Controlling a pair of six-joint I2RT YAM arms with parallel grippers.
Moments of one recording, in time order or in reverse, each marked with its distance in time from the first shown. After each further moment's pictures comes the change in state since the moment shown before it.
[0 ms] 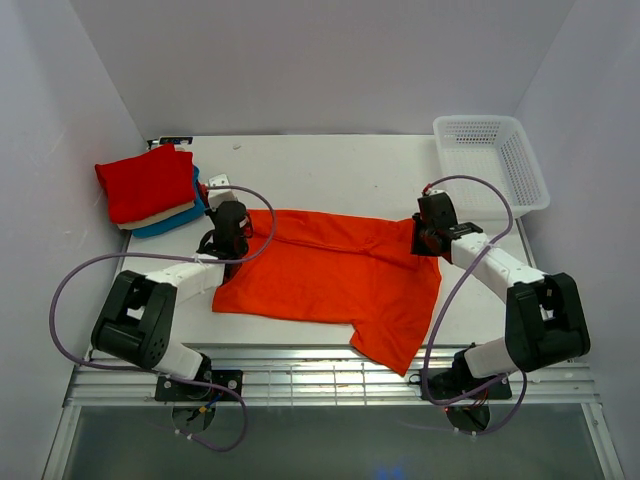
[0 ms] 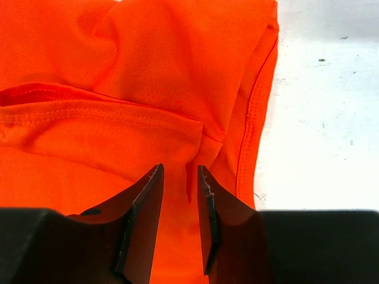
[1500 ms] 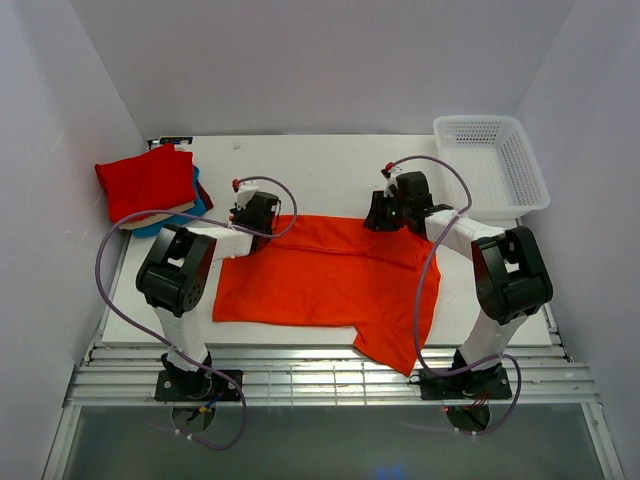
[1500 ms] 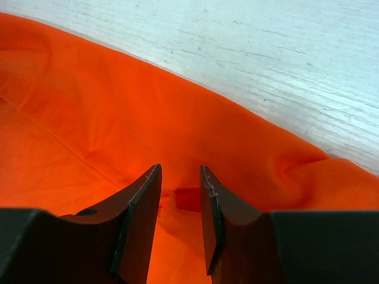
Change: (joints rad) left arm -0.065 0.384 0.306 -0.365 -0.072 -0.106; right arm 0.042 0.308 0.195 0.325 -0.459 -0.031
